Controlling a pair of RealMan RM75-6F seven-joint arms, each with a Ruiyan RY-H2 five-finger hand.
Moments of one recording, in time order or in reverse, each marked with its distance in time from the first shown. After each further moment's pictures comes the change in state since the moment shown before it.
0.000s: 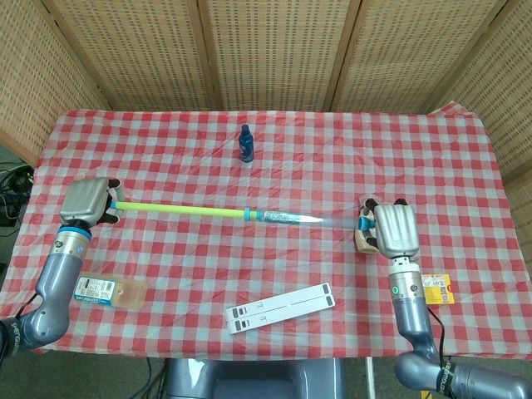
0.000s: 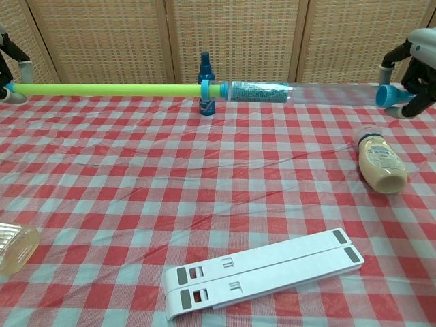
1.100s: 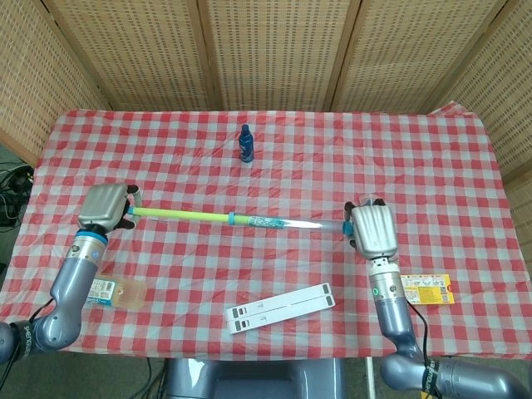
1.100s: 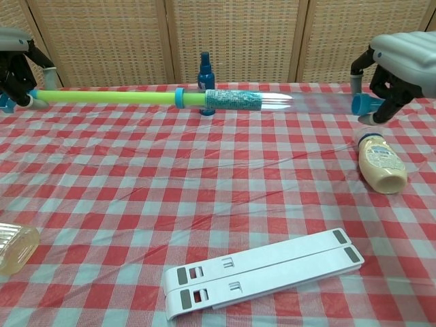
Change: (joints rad) left arm -0.030 -0.032 -0.002 -0.061 -0.007 0.021 0.031; right arm 0.057 -0.064 -0.008 -0.018 0.009 -0.002 -0.088
